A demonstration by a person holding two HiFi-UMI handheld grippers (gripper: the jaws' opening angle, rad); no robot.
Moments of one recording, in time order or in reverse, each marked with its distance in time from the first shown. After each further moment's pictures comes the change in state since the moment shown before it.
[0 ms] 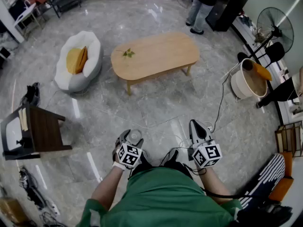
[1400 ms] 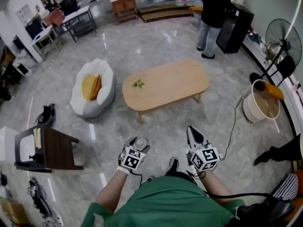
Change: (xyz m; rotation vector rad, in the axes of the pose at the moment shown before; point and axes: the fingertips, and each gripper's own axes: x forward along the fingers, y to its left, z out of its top) left arm 0.039 0.044 0.132 -0.078 -0.040 0.006; right arm 0.092 -0.064 0.064 0.025 -0.079 0.113
